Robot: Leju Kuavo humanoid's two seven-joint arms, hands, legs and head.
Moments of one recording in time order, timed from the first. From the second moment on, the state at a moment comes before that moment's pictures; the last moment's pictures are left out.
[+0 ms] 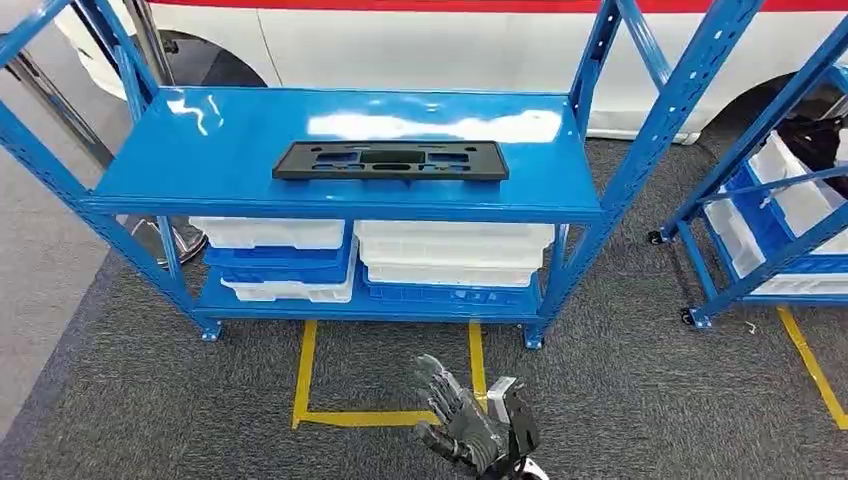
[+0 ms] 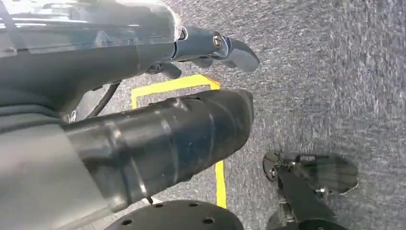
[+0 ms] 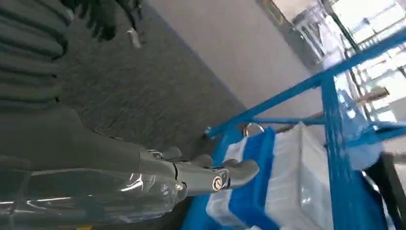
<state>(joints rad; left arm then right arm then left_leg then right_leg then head) -0.09 -0.19 1.12 -0.21 -1.18 0.09 -0.08 0.06 0.05 0.49 -1.36 -0.24 0.28 -0.36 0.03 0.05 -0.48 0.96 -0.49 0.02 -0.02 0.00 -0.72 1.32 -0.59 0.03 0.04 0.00</state>
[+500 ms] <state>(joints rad) -0.11 -0.20 1.12 -0.21 -1.19 0.08 -0.07 0.02 -0.03 0.66 -1.46 -0.24 0.35 -0.42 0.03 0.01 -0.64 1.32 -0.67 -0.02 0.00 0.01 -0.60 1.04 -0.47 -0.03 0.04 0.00</state>
